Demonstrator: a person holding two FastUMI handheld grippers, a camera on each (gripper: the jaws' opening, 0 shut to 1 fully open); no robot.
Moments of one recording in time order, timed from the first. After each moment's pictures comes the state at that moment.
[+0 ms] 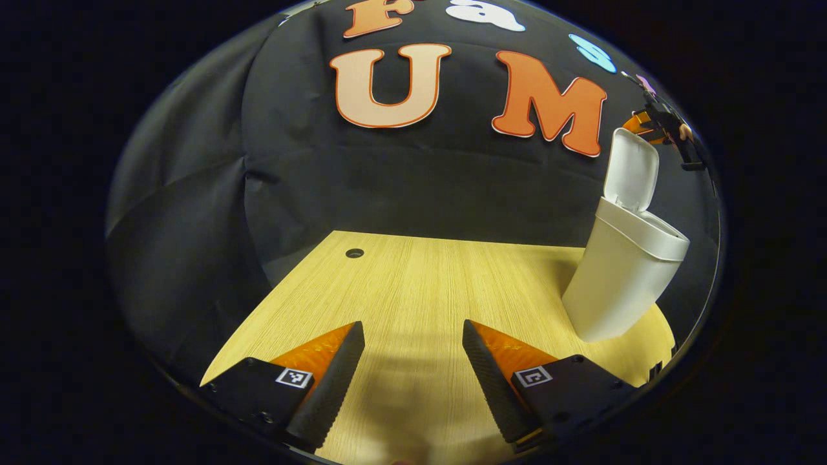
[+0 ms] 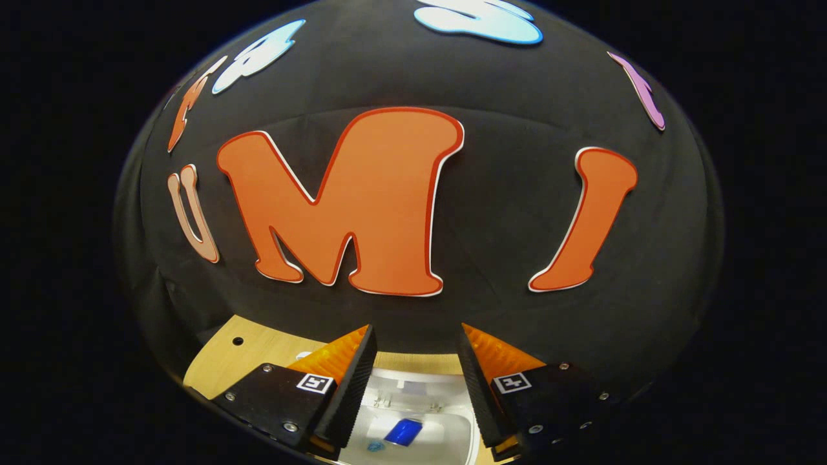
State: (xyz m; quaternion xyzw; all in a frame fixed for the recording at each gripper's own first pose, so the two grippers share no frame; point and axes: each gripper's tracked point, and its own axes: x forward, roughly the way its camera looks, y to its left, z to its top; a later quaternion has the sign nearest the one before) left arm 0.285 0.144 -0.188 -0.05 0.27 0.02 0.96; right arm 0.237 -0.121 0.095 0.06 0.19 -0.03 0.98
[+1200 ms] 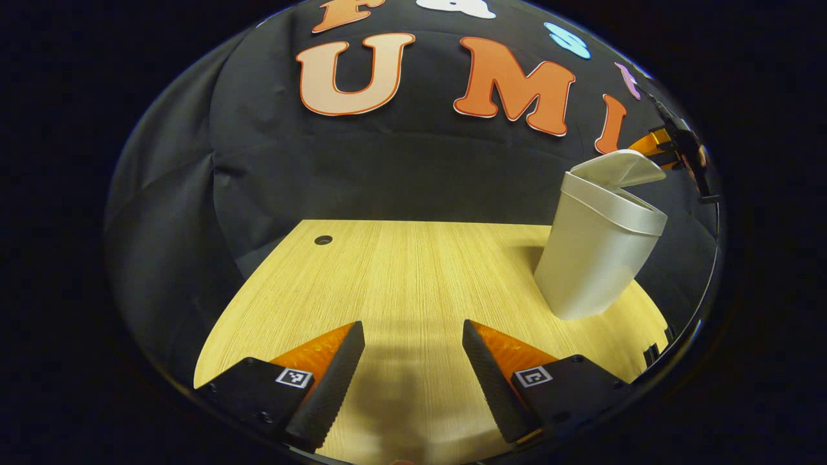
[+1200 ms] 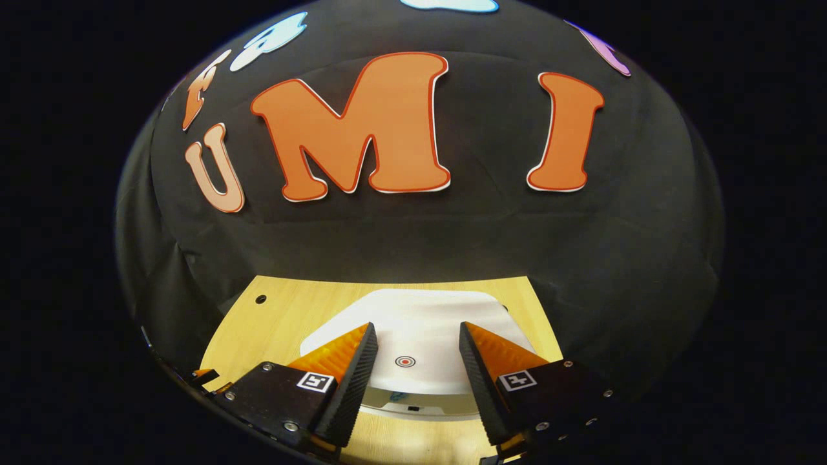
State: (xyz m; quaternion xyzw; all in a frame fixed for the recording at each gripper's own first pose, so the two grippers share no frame) left arm 0.269 0.106 -0.198 -0.04 0.31 -0.04 0.95; right arm 0.109 -0.081 -0.011 0.10 0.29 -0.01 0.95
